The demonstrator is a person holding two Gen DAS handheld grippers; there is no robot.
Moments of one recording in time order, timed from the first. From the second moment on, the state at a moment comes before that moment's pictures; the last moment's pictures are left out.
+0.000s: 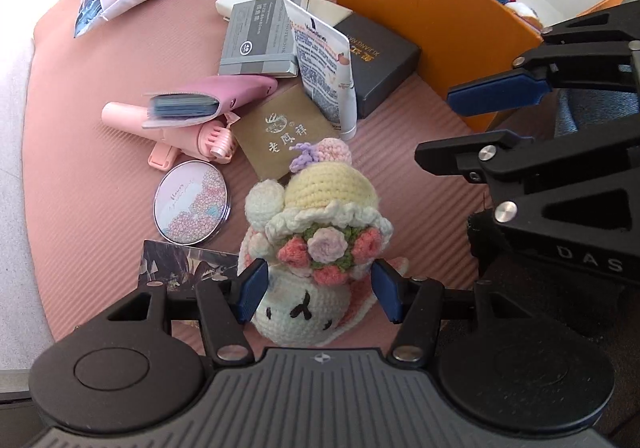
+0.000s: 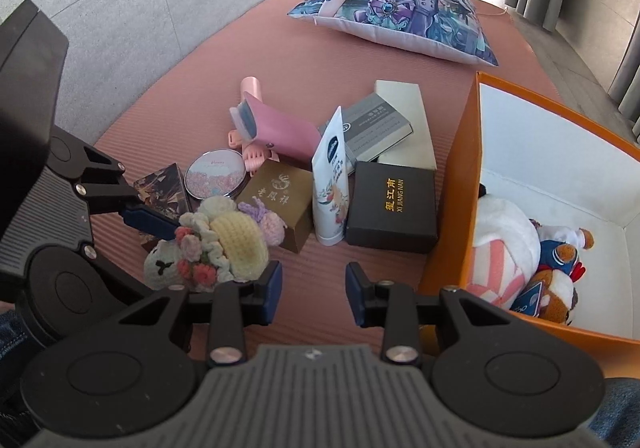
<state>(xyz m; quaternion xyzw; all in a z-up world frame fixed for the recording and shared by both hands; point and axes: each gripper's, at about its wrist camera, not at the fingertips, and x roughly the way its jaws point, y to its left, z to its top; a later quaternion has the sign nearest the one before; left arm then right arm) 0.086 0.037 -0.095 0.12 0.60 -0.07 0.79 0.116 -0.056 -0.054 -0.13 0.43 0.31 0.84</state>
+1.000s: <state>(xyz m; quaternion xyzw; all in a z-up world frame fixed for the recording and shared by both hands) 0.079 0.066 -0.075 0.00 0.58 -0.10 0.81 0.154 -0.026 -0.038 -0.15 0.38 0.32 0.85</state>
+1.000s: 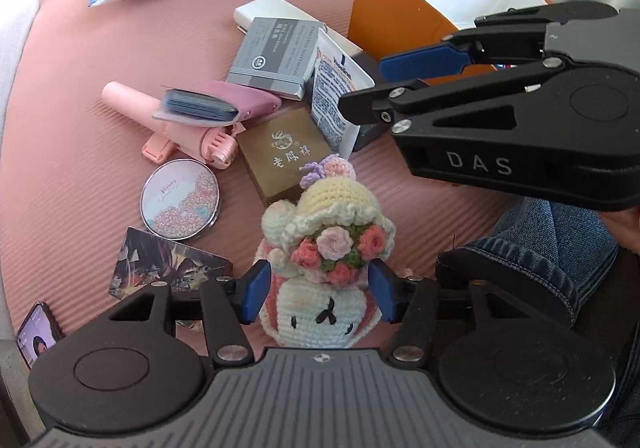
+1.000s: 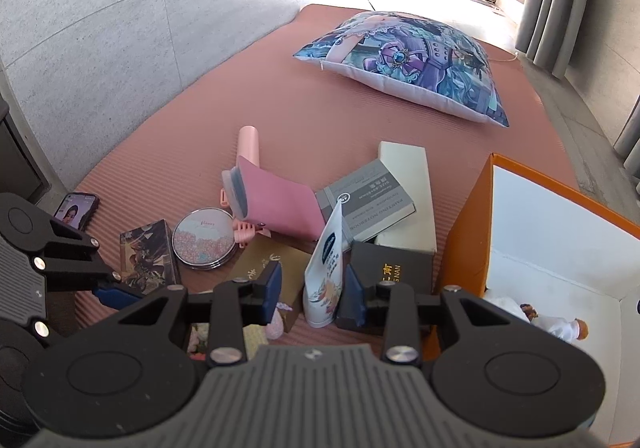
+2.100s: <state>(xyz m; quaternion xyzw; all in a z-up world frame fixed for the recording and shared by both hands) 0.061 0.076 -0.088 -0.12 0.59 -0.10 0.79 0.128 -0.100 0.009 -0.07 0.34 0.29 0.89</state>
